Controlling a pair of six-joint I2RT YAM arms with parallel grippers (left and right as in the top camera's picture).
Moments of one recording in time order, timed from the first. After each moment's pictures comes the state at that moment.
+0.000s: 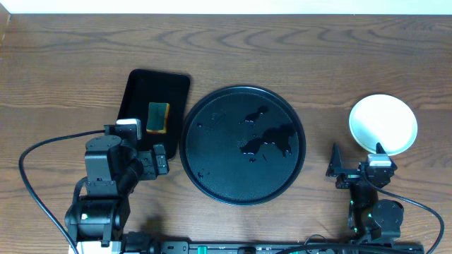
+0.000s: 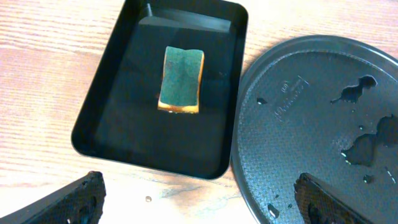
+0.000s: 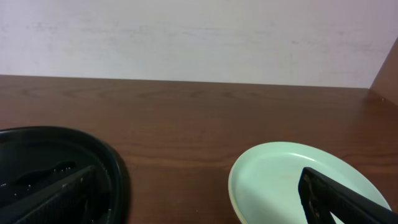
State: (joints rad) left arm 0.00 0.72 0.72 -0.79 0.07 -0.10; right arm 0.02 0.02 0.01 -0.07 0.03 0.00
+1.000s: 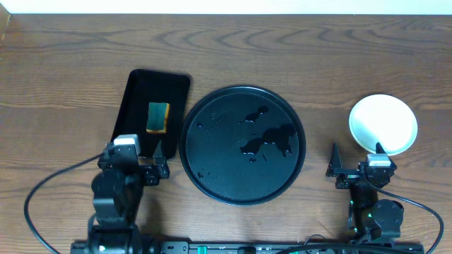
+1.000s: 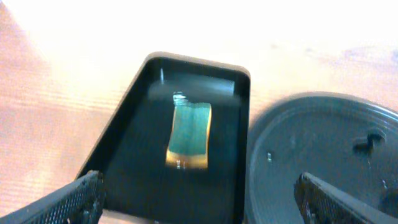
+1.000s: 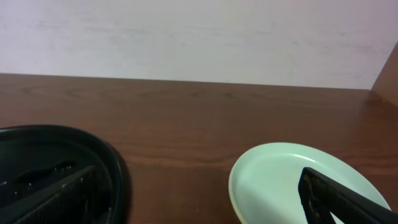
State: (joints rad) left arm 0.00 0.35 0.32 -0.34 0.02 -0.10; right arm 0.02 0.02 0.01 -0.07 0.02 -0.01
